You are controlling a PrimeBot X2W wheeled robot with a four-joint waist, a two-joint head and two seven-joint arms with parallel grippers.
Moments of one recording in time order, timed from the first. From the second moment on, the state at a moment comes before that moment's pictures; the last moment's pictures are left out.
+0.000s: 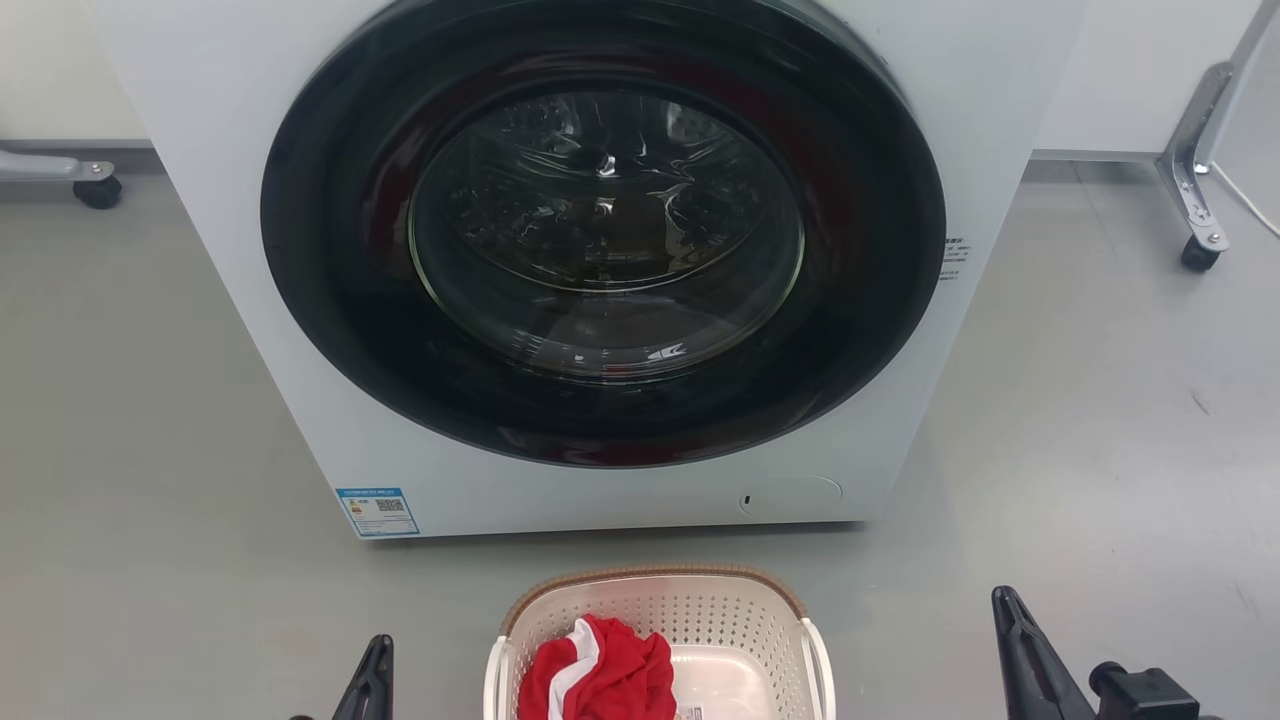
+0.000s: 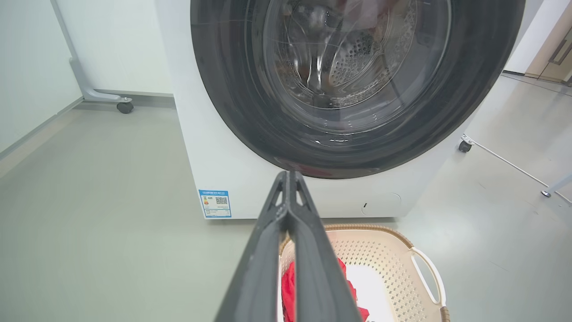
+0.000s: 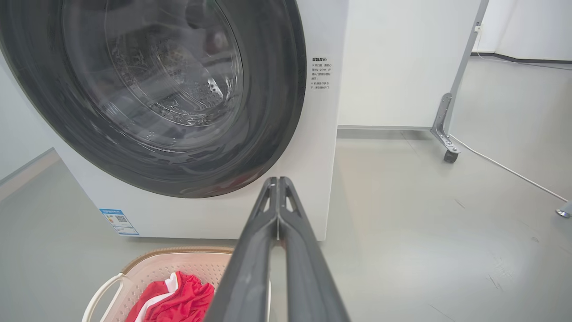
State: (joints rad) left arm 0.16 0.20 -0.26 0.04 -0.38 0.12 -0.16; right arm 0.06 -0.19 0.28 0.15 0.27 -0.12 -0.24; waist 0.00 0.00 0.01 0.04
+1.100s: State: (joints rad) left arm 0.10 0.15 -0.14 0.12 -0.77 0.05 -0.06; right arm 0.03 -0.14 0.14 0.20 0.71 -0.04 -0.11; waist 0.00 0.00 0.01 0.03
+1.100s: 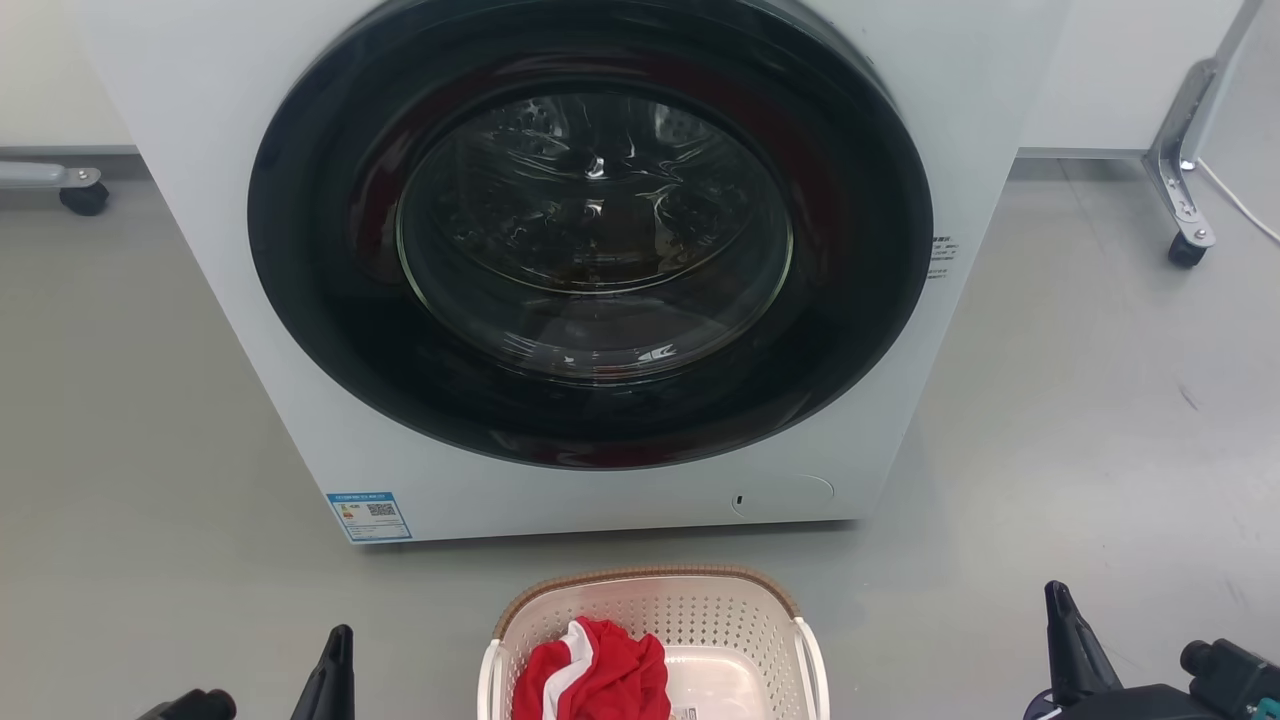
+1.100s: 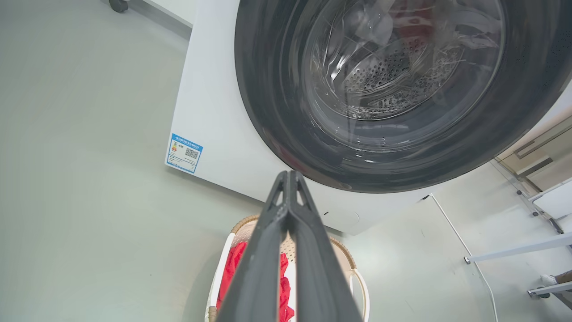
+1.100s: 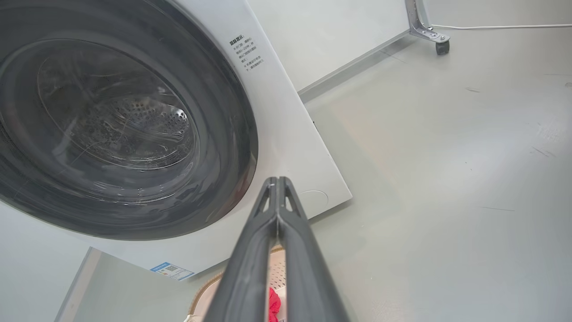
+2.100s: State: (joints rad) left arm 0.03 0.11 -0.04 0.19 -1.12 -0.02 0.02; right arm -0.02 -0.10 0.03 0.24 1.09 0.02 -0.02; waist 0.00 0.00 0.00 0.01
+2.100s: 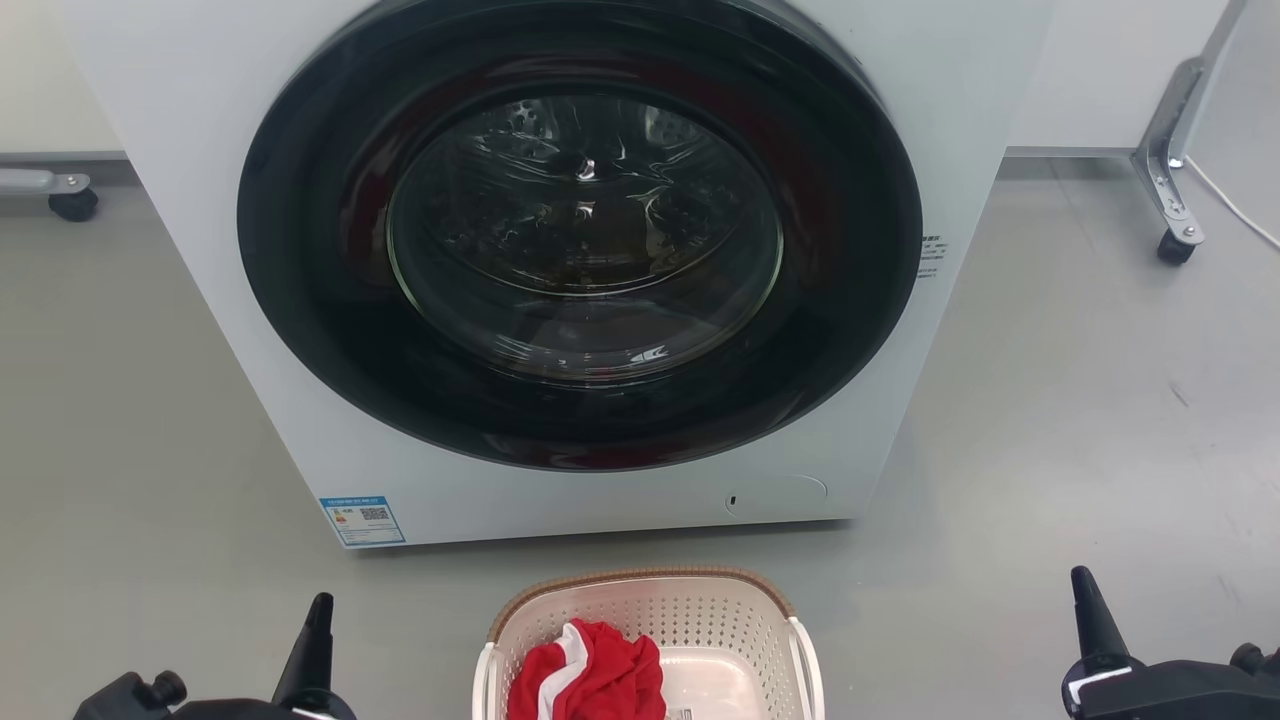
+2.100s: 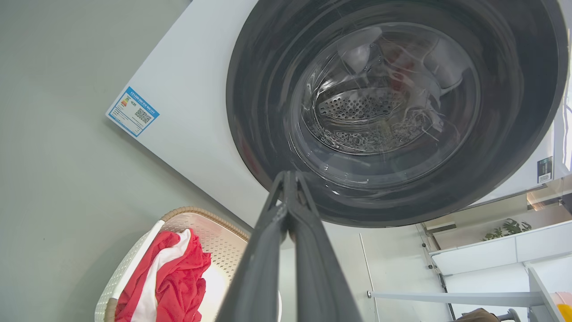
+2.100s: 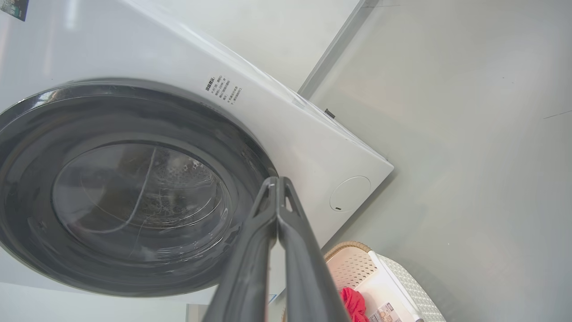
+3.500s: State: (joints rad) left arm -0.08 0.04 0.09 0.29 -1.60 -0.12 0.11; right arm -0.09 -0.04 -0.13 0.30 1.60 0.12 0.11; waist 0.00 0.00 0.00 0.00
